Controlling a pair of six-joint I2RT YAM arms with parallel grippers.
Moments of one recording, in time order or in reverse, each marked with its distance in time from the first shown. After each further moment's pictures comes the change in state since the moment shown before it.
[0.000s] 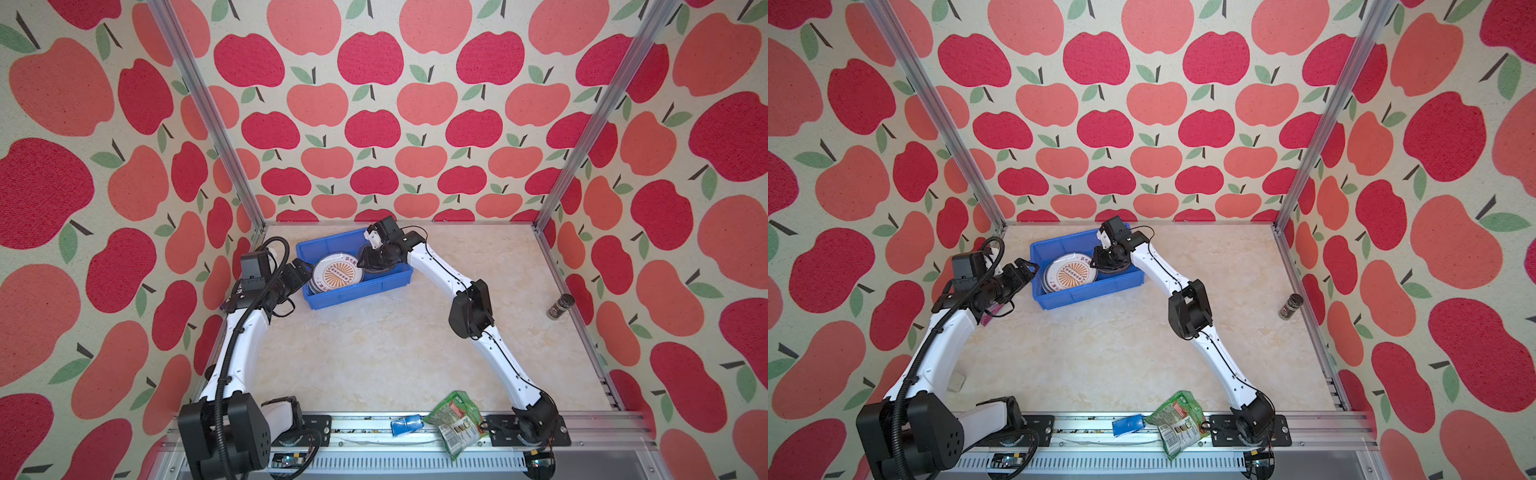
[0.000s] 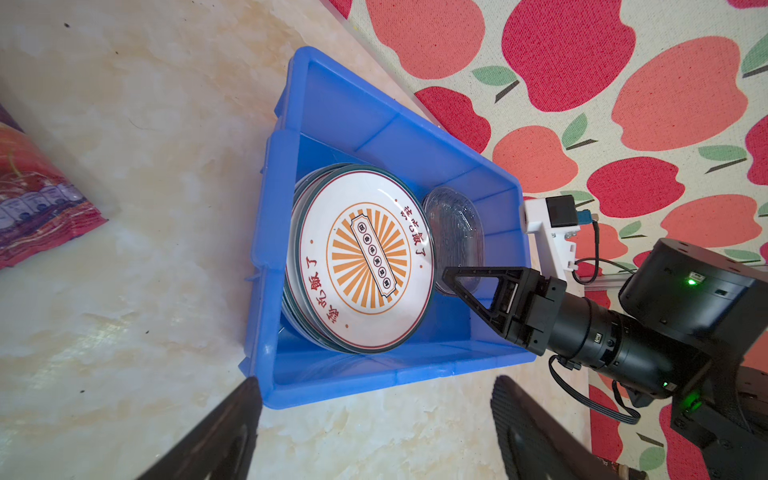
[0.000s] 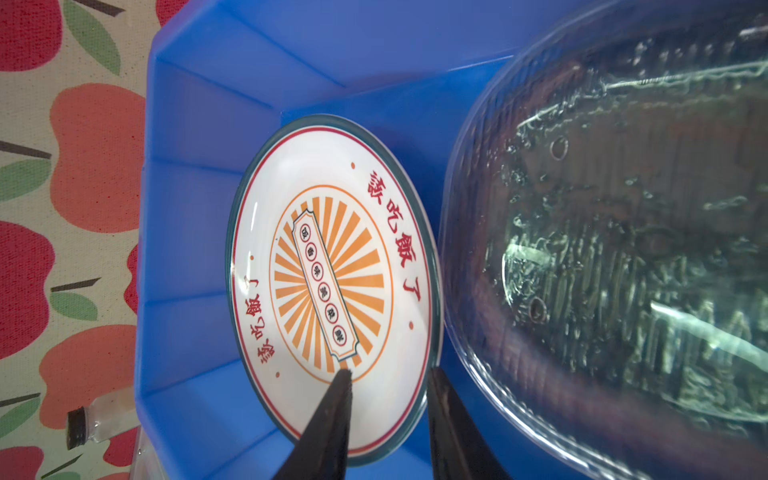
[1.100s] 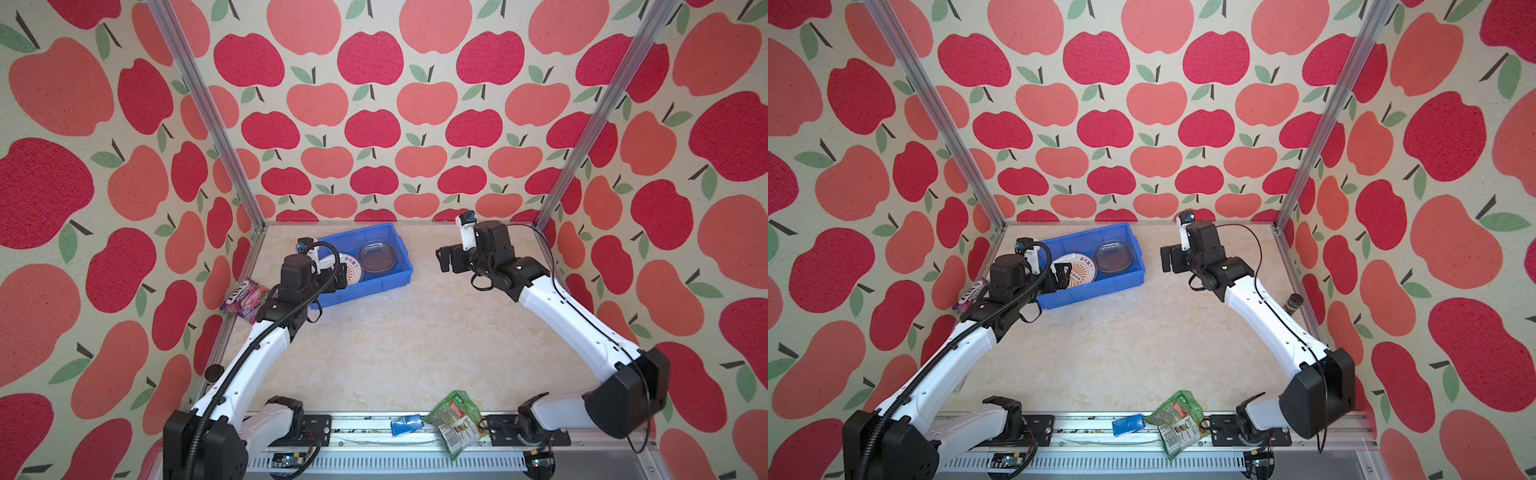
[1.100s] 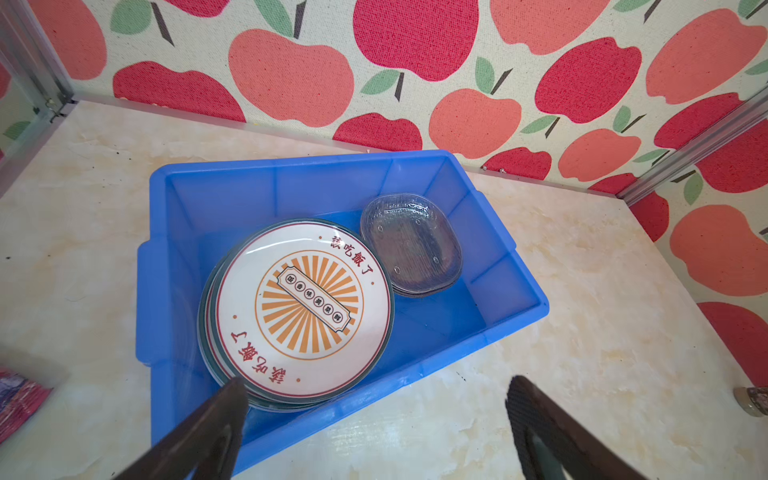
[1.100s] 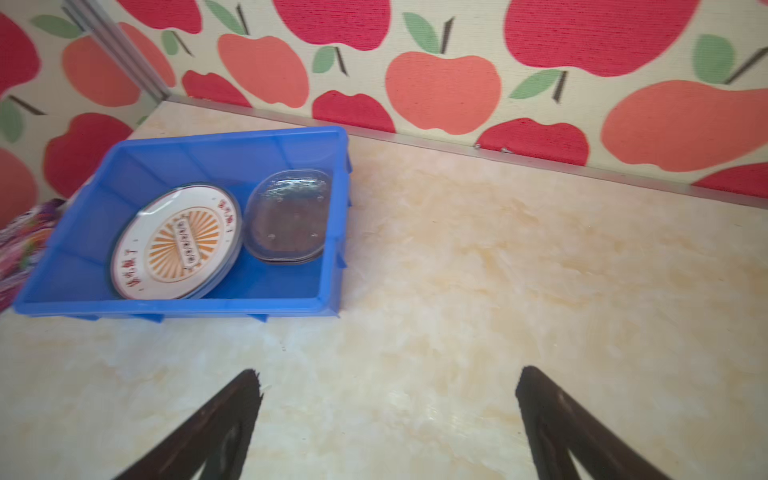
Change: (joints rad) left arm -0.393 -0.135 -0.168 0.291 -0.357 0.285; right arm -0.235 -1.374 -1.521 0.433 0.575 -0.383
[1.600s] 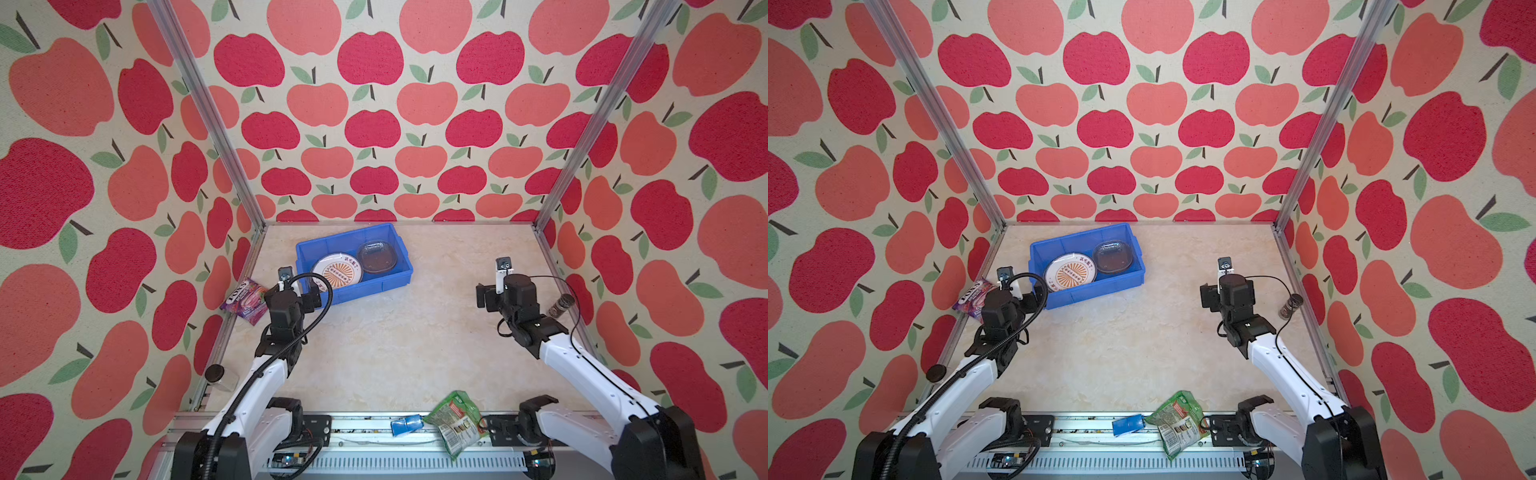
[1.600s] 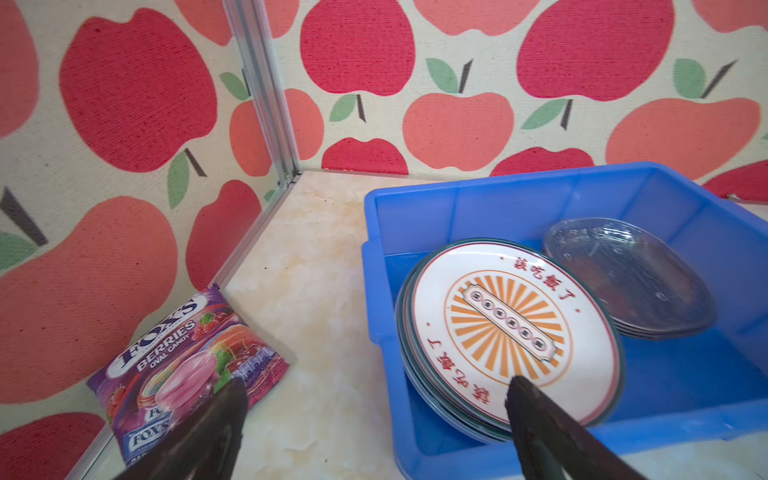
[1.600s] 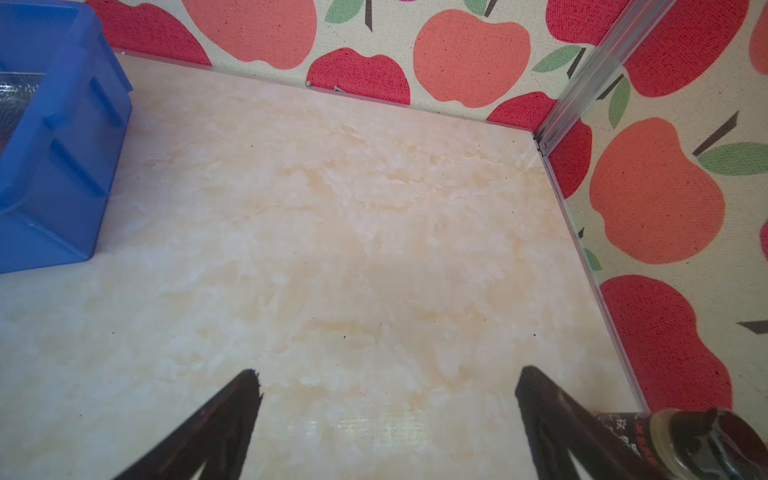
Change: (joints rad) left arm 0.180 -0.017 -0.420 0.517 -0.308 0.237; right arm -0.142 -0.255 -0.534 0.357 0.172 -0.134
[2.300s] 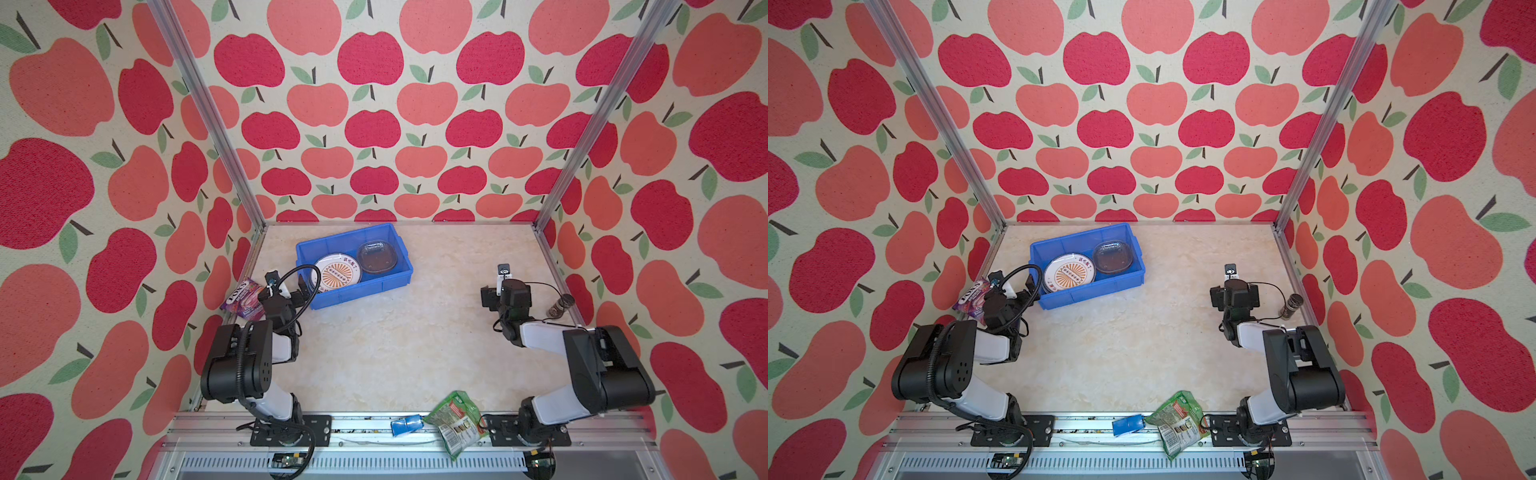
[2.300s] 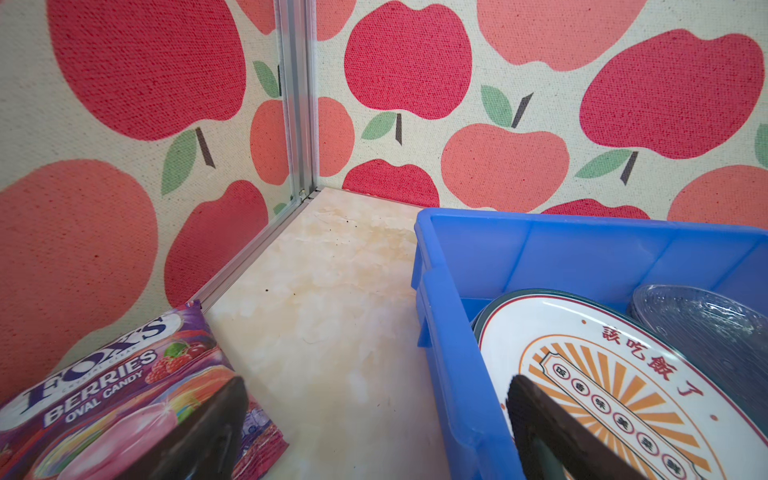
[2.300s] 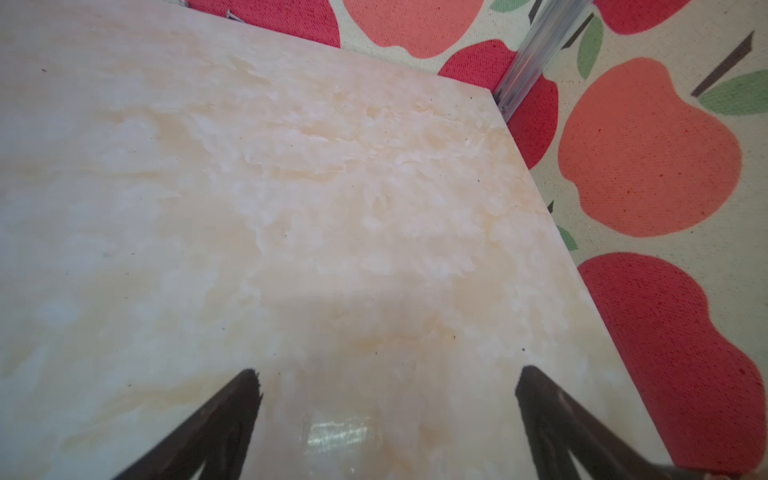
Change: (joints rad) left arm 0.162 0.552 -0.037 0.777 0.184 -0.054; right arm -0.164 0.471 -0.146 0.671 0.036 -0.137
